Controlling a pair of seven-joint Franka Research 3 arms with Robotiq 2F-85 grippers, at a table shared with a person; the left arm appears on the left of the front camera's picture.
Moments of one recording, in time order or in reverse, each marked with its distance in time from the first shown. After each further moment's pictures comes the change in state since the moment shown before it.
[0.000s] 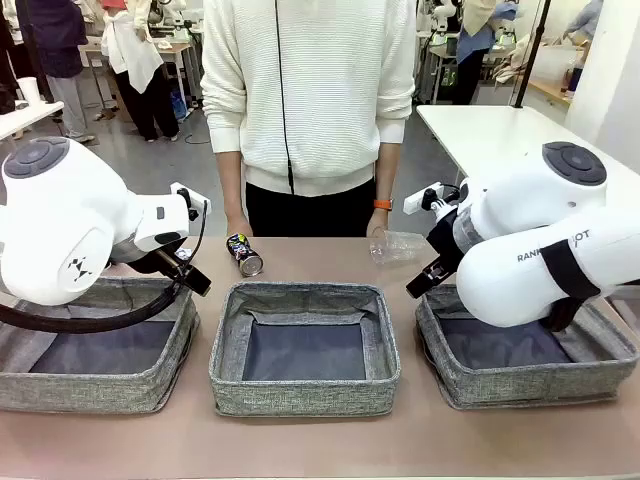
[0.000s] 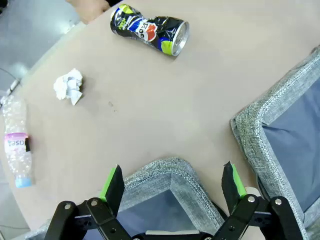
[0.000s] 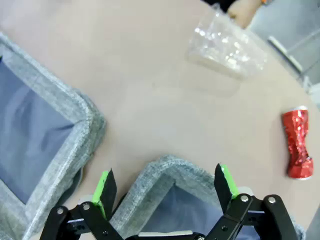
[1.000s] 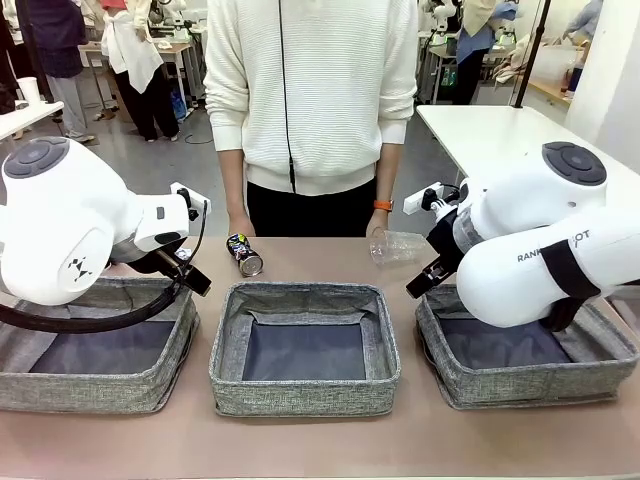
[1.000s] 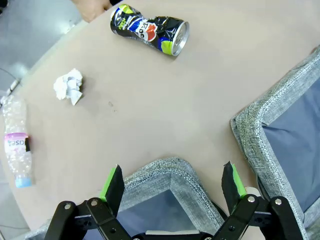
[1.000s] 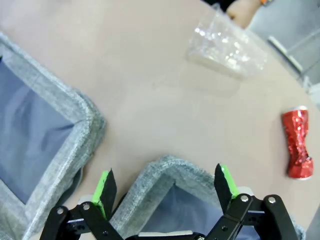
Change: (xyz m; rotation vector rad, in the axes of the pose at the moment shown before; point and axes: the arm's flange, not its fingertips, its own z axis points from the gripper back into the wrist) left arm 0.000 0.000 0.000 0.000 0.000 0.000; right arm 0.000 0.000 0.000 0.000 0.000 0.001
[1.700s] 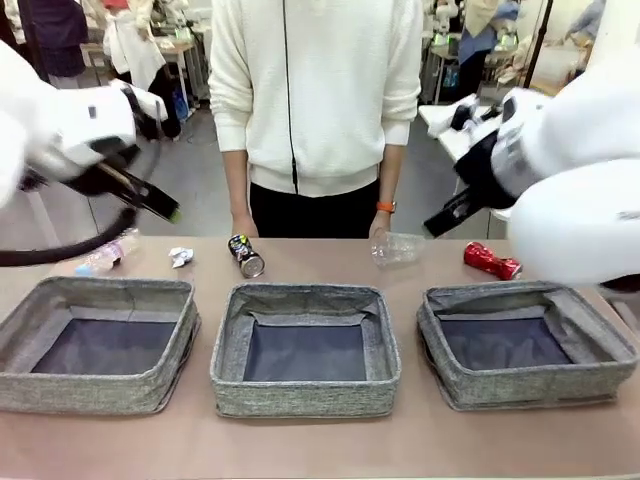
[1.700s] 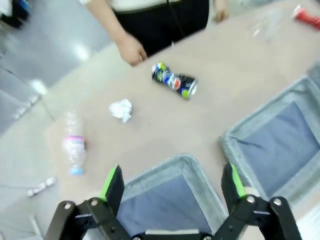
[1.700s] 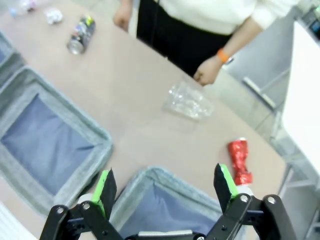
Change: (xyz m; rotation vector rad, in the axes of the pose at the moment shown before) left arm 0.027 0.010 0.191 0.061 -0.188 0.040; right arm 0.037 0.008 0.165 -0.088 -0.203 0.069
